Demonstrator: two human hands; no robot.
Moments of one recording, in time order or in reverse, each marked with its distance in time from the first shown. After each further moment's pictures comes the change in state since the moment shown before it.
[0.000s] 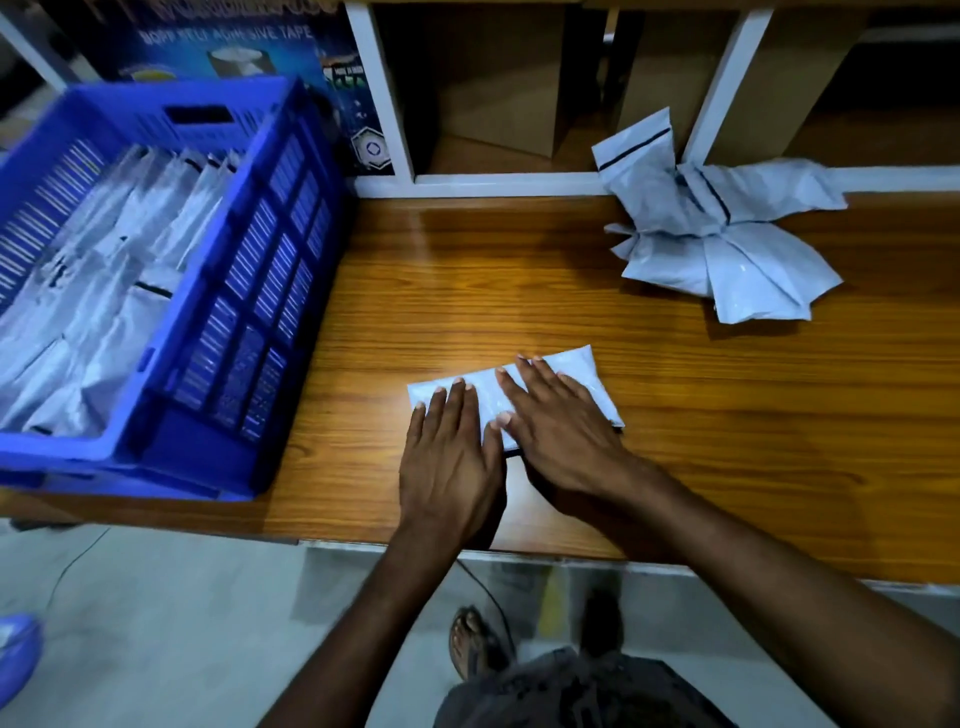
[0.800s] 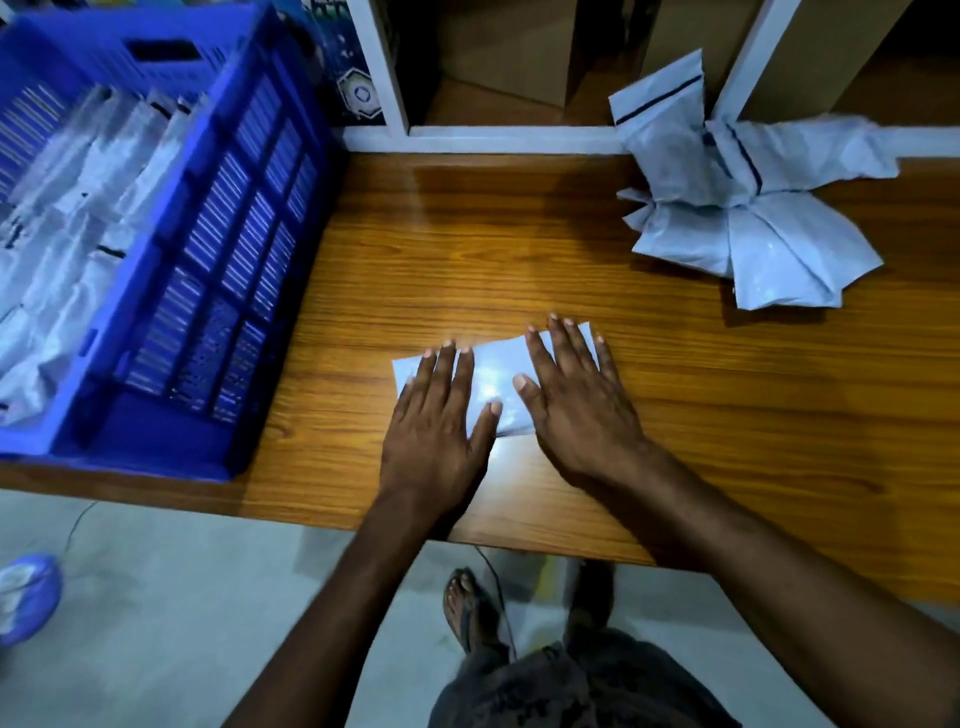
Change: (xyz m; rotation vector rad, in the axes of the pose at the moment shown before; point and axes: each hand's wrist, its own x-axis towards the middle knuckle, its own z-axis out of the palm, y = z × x) left_hand 0.015 -0.010 0.021 -0.044 -0.009 0.052; right_hand 0.007 0.030 0.003 -0.048 0.043 0.096
